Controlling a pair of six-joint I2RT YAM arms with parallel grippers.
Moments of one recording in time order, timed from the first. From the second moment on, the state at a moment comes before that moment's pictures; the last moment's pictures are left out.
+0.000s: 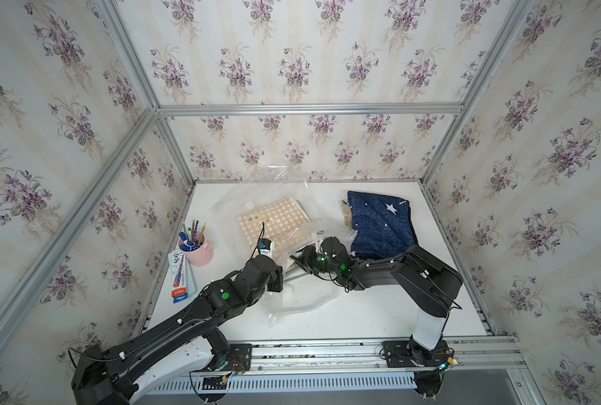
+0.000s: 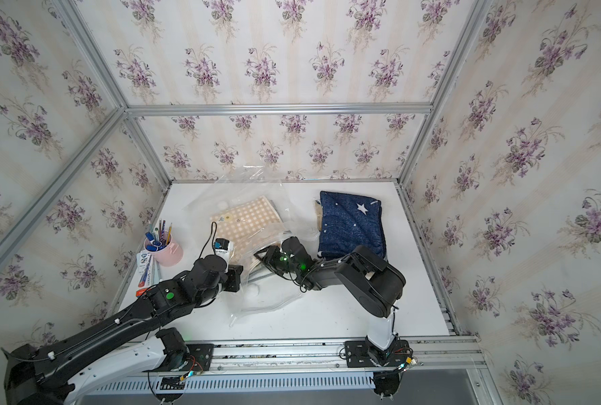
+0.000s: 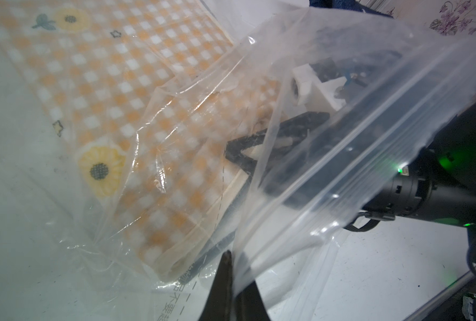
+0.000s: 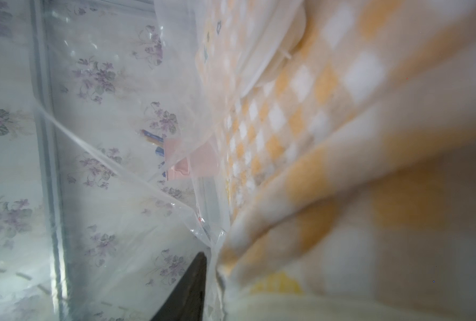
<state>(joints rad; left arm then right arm) -0.80 0.88 0.63 -0.48 -0.26 -0.62 0.85 1.85 0.78 0.69 -0.30 1.34</state>
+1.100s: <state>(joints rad) -0.80 0.82 0.66 -0.53 -0.27 -0.62 0.93 1.90 0.77 0.88 -0.05 1.52</state>
